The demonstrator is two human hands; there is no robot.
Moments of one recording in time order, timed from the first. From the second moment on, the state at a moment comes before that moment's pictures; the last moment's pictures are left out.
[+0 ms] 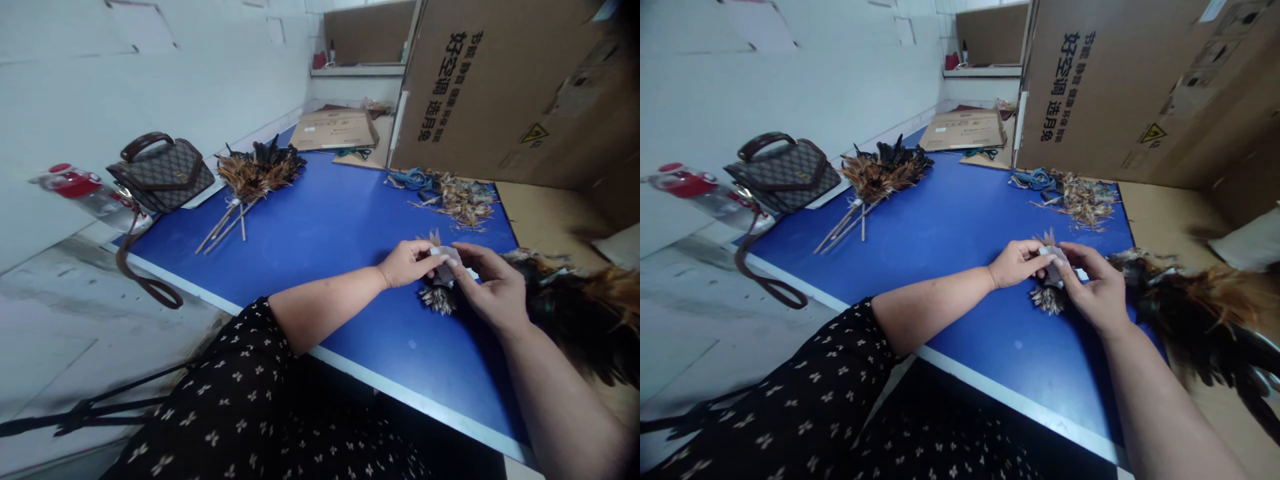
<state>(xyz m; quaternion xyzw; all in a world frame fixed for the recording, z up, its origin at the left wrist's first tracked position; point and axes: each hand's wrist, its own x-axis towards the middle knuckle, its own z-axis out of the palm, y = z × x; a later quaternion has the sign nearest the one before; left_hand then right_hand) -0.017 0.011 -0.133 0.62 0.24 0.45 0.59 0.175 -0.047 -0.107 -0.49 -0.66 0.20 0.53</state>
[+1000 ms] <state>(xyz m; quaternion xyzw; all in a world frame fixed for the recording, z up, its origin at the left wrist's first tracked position) -0.018 -0.001 -0.127 0.78 0.34 0.38 0.36 0.185 -0.034 -0.109 -0.51 -0.50 0.26 0.66</state>
